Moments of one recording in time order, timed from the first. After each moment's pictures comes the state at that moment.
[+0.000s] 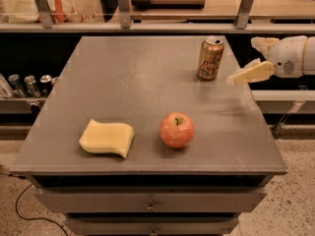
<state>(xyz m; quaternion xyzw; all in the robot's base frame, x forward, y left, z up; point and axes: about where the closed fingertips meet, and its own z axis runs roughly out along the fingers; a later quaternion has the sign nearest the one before) 0.625 -0.247 0.917 -0.41 0.73 0.20 0.51</state>
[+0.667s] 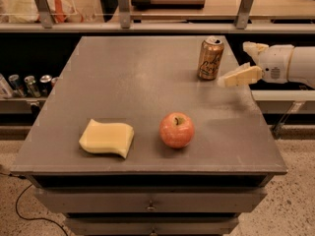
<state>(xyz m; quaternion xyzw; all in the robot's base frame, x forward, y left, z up) 0.645 -0.234 0.896 -0.38 0.71 0.22 0.54</state>
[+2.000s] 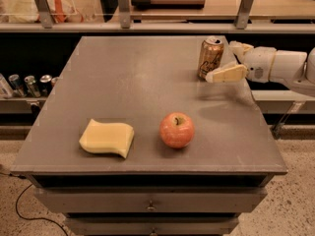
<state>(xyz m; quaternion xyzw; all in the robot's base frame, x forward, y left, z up) 0.679 -0.207 0.885 -0.37 0.68 0.27 0.57</state>
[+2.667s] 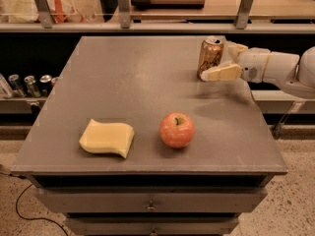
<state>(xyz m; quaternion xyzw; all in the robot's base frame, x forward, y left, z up) 0.687 -0.195 0.885 -0.36 0.66 0.29 0.59</state>
